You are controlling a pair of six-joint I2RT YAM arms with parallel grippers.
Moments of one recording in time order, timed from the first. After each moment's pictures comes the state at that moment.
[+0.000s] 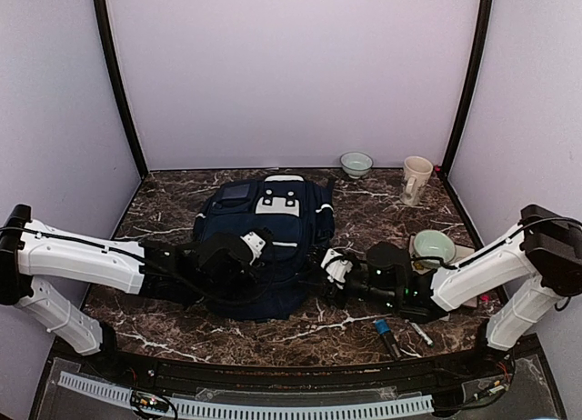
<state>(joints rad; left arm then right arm) -1.17 1.41 0.85 -0.27 -0.50 -0.22 1.11 1.55 0.52 0.74 0.09 -0.28</state>
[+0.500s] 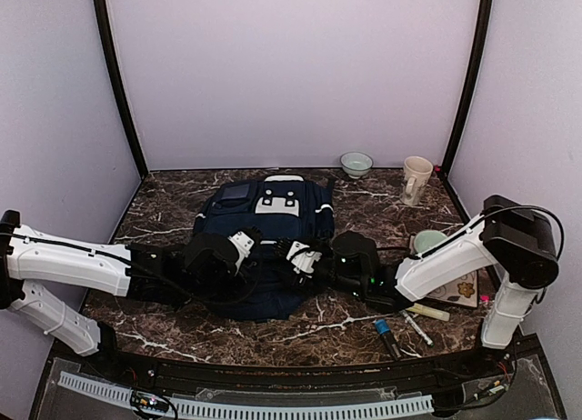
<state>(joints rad) -1.16 1.32 0.78 -0.25 -0.49 -0.23 1.11 1.77 0.76 0.76 0.13 -0.44</state>
